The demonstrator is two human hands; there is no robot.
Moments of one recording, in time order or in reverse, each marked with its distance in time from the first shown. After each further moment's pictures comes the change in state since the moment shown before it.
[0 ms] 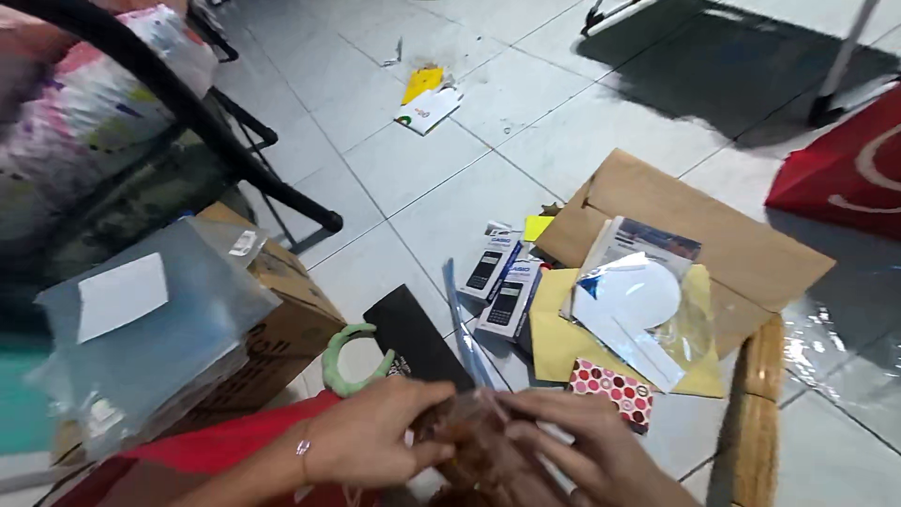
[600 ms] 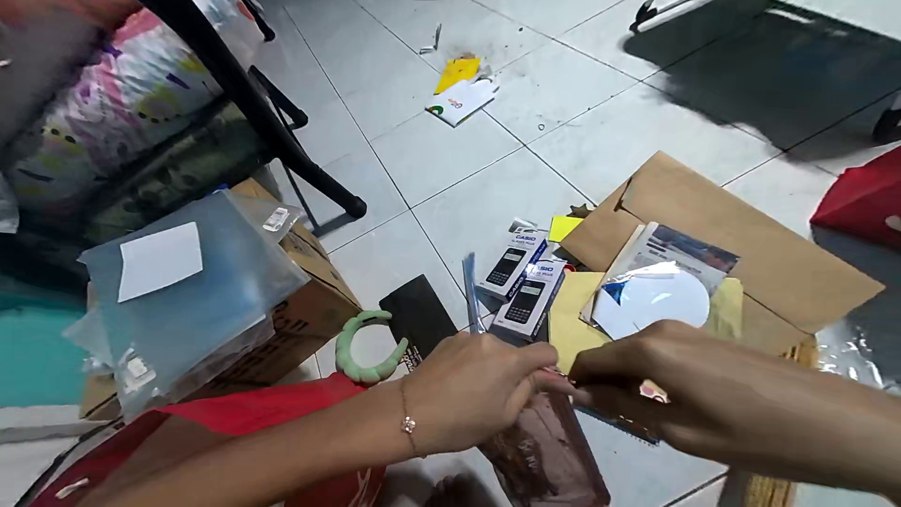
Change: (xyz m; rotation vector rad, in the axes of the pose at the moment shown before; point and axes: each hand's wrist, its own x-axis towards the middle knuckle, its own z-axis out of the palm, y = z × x) left_hand 0.040 0.036 0.006 0.219 0.338 0.231; right_hand 0.071 -0.042 -0.078 -0.403 -0.584 0.079
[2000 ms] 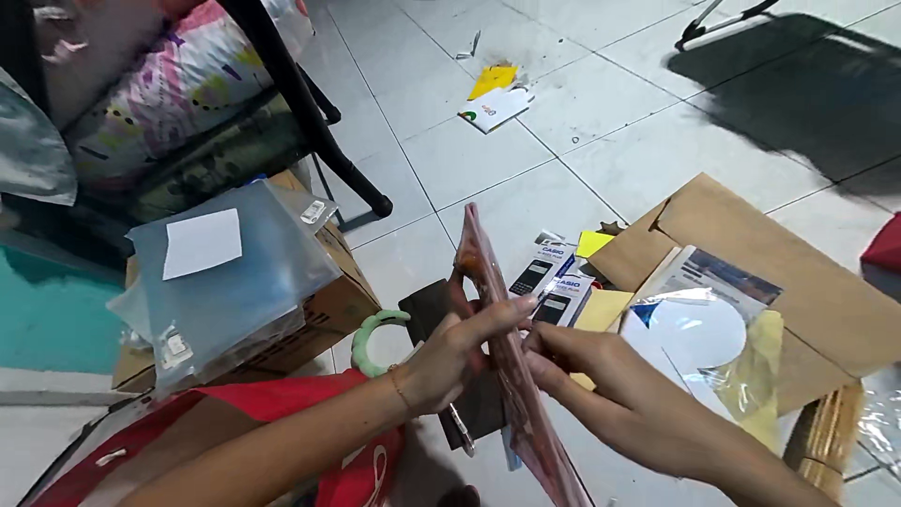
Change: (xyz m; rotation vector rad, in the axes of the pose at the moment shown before) left_hand -0.016 -0.020 -0.005 -1.317 0.411 -0.486; right_hand 0.052 -0.009 0.048 0.334 0.201 0.001
